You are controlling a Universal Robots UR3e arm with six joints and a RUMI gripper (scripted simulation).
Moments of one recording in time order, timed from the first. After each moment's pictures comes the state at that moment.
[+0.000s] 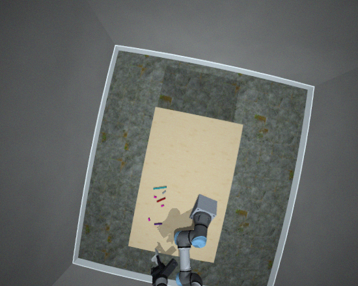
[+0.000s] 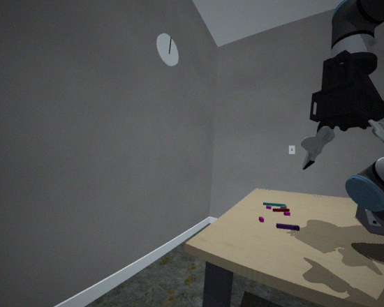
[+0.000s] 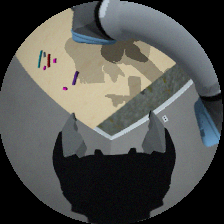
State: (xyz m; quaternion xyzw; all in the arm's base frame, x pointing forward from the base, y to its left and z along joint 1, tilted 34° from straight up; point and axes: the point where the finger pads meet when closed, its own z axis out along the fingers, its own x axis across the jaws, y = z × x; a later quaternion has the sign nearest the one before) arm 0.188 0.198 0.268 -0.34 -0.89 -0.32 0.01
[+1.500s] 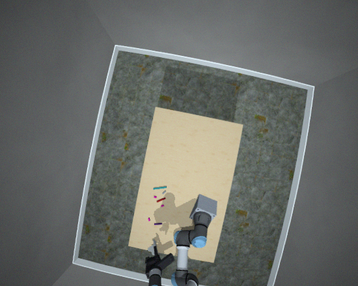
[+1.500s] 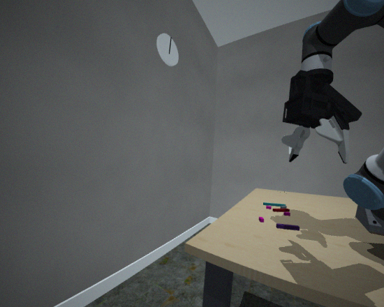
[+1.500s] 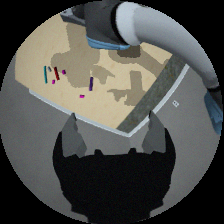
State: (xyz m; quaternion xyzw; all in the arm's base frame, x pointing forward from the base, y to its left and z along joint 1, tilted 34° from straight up) arm 0.233 0.135 0.258 -0.45 -0.83 -0.31 0.06
